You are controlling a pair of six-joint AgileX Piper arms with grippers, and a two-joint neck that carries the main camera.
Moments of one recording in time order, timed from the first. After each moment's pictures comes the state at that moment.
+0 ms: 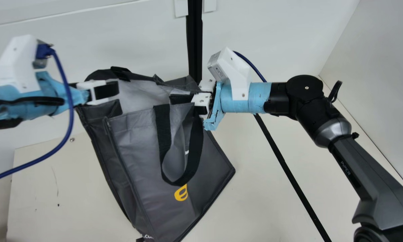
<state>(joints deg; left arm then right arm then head) -14.6 110.9 -124.1 -35.3 60.9 16.4 -4.6 98.0 -84.9 78.2 61.0 -83.4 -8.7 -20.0</state>
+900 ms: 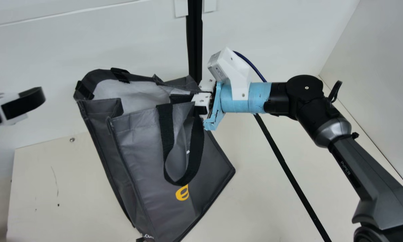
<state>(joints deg) 1.5 95.1 -108.5 -41.0 60.0 27.2 -4.6 98.0 -84.9 78.2 61.0 -83.4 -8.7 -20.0</state>
